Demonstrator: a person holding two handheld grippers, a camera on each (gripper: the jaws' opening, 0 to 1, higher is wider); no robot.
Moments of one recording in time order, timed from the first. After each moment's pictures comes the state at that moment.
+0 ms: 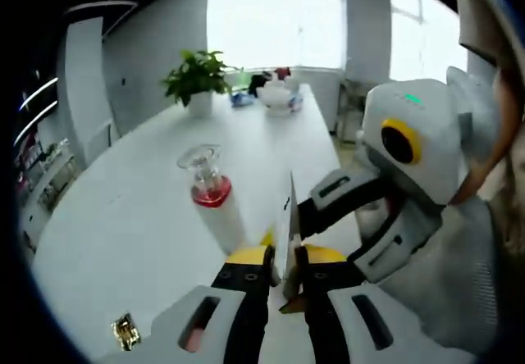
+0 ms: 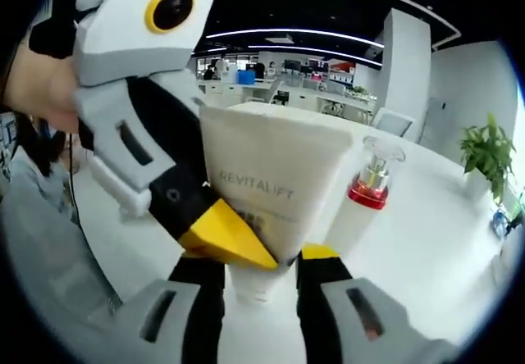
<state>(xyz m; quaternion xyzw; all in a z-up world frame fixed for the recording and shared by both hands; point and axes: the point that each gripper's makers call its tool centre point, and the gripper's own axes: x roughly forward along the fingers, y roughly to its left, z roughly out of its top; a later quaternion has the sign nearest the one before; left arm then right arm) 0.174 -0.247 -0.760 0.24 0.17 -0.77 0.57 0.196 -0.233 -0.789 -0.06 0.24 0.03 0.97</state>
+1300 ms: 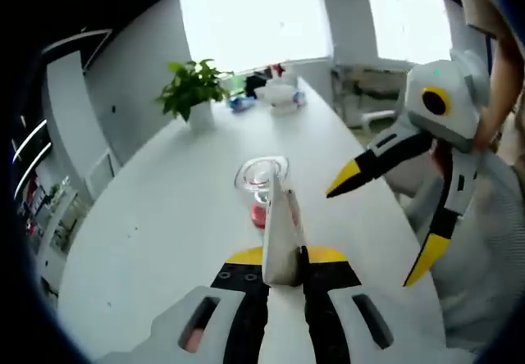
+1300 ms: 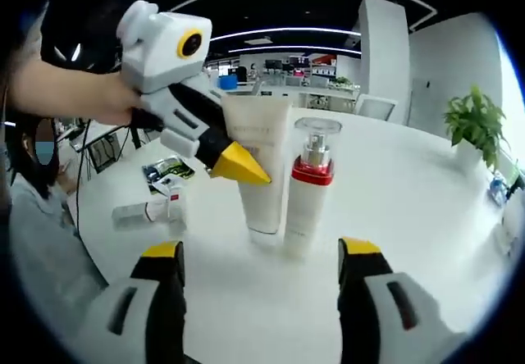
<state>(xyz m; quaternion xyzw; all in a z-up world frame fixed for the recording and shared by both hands) 0.237 -0.290 -0.757 0.29 0.11 -0.77 0.56 0.172 -0.273 -0.788 -0.01 0.25 0.00 0.97</state>
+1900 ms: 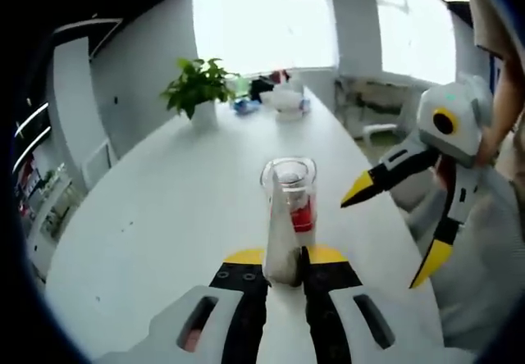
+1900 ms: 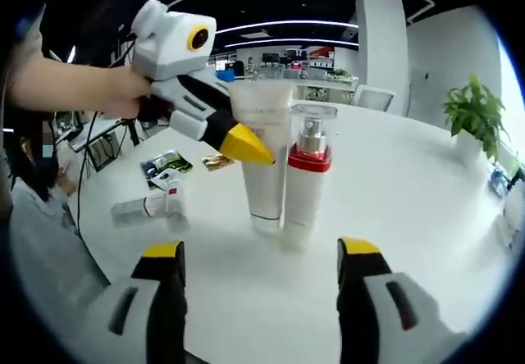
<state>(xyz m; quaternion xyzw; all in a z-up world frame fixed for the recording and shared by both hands) 0.245 -0.297 -0.755 0.25 0.13 -0.78 0.56 0.171 -0.273 -0.795 0.00 0.27 -0.01 0.96</state>
